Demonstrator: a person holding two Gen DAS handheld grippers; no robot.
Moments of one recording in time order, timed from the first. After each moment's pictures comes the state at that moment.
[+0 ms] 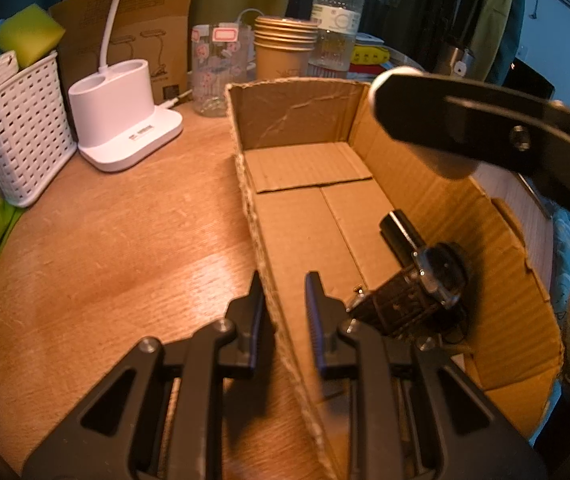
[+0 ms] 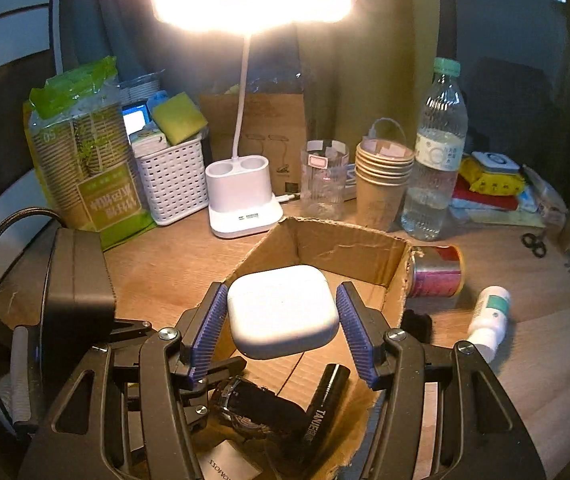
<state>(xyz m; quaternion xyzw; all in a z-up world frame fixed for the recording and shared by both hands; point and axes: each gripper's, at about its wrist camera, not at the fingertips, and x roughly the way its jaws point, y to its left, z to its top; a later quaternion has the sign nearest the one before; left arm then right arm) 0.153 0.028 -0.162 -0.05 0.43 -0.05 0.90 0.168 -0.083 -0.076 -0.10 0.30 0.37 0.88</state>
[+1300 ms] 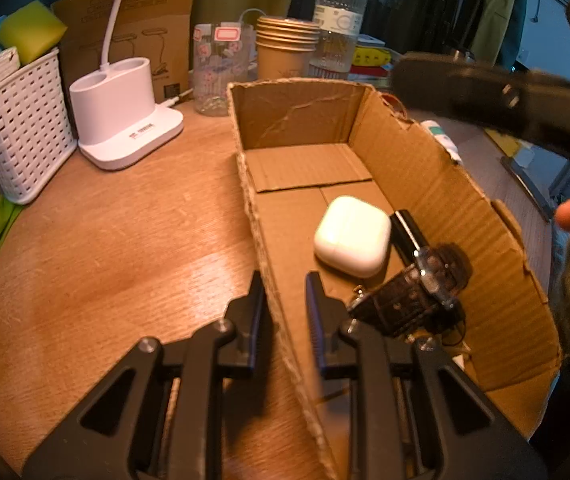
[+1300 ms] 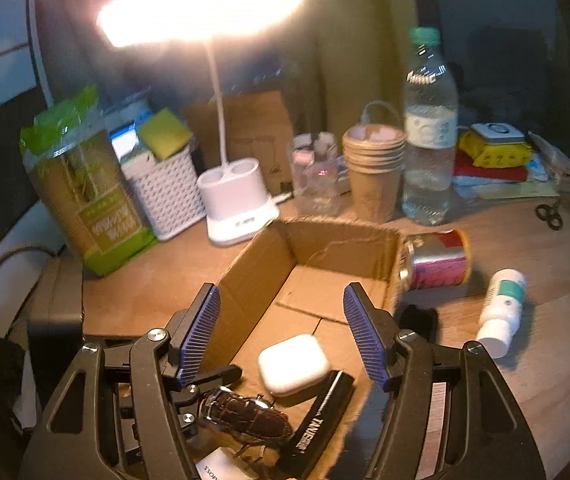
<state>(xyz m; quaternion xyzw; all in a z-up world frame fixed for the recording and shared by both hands) 0.151 0.029 -0.161 -0.06 0.43 -0.05 0.90 0.190 -0.113 -0.069 -0.03 0.30 0.36 0.88</state>
